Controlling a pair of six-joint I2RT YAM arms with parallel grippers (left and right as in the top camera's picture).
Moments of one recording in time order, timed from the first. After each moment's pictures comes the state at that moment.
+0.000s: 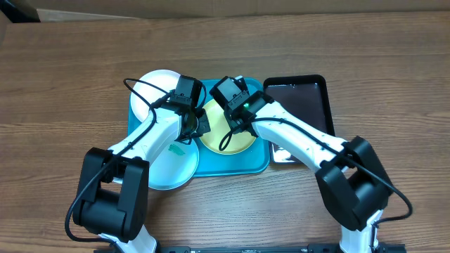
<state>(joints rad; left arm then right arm) -0.29 1.81 1.11 -0.59 0.03 -0.54 0.71 2.01 1.50 -0.75 0.34 0.29</state>
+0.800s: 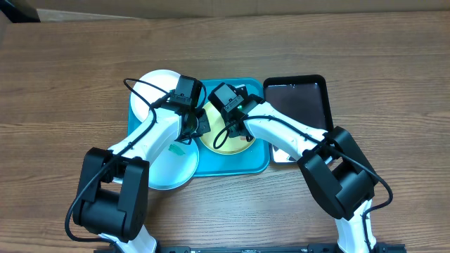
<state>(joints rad) -0.29 1.81 1.11 -0.59 0.03 -0.54 0.71 2.11 1.50 -0.73 0.29 0.44</state>
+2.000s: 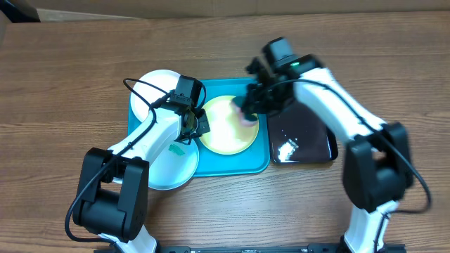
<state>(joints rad) -0.29 1.81 1.11 -0.59 0.02 -0.54 0.37 1.99 1.63 -0.97 -0.55 0.23</state>
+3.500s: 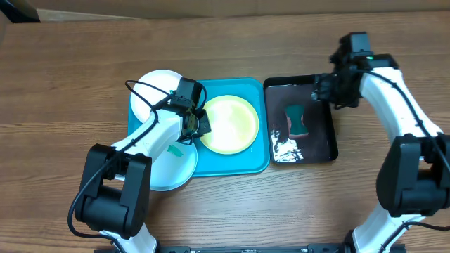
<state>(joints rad) -0.29 1.84 1.08 -0.52 0.04 -0.54 0.00 1.91 1.50 -0.91 -0.11 0.20</state>
